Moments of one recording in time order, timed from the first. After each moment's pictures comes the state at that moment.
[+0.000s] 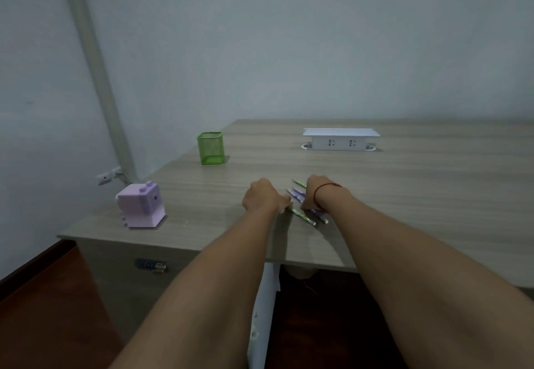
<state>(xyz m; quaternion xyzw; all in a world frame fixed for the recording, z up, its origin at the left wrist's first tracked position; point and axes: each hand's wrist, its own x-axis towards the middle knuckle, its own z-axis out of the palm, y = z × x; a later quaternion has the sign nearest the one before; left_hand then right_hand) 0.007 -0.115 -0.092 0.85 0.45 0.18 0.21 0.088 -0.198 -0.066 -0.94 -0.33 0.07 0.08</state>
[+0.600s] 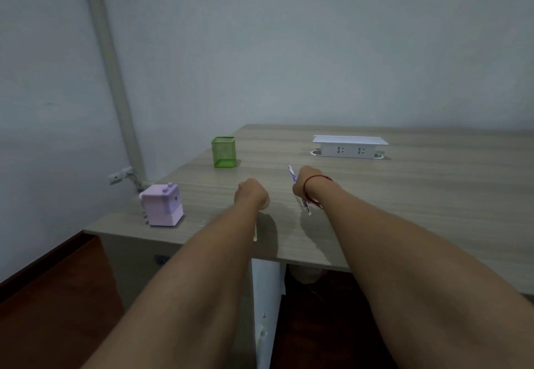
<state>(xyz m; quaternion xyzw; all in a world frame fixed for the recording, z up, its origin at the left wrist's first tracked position) -0.030 -0.076 -0.067 0.85 0.48 0.10 0.20 0.044 -0.179 -0.032 -0.91 -0.36 0.07 0.17</state>
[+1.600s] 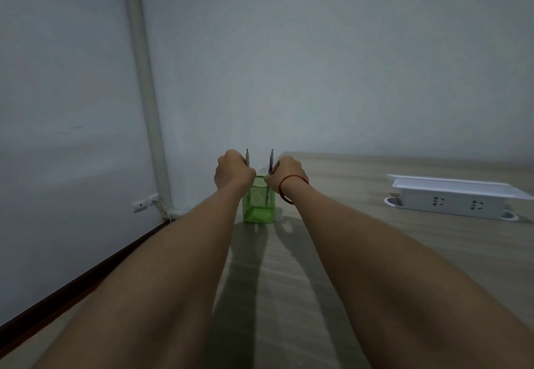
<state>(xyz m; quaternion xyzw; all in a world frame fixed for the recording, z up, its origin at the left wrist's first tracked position) 0.057 0.209 -0.016 0.75 0.47 0.42 0.21 0.138 0.143 -0.016 -0.83 -0.40 0.03 0.40</state>
